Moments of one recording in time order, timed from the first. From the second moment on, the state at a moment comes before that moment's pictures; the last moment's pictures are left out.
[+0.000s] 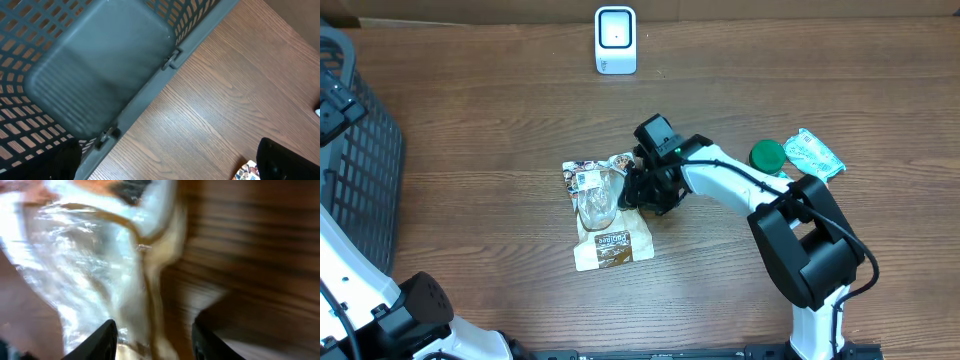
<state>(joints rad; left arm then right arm) 0.56 1.79 2.36 -1.63 -0.03 -0.23 0.61 2.05 1.32 -0.58 -0.45 0.60</state>
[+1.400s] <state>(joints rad) 0.56 1.79 2.36 -1.63 -0.03 -0.23 0.44 1.76 1.20 -0.17 -0.99 0.64</state>
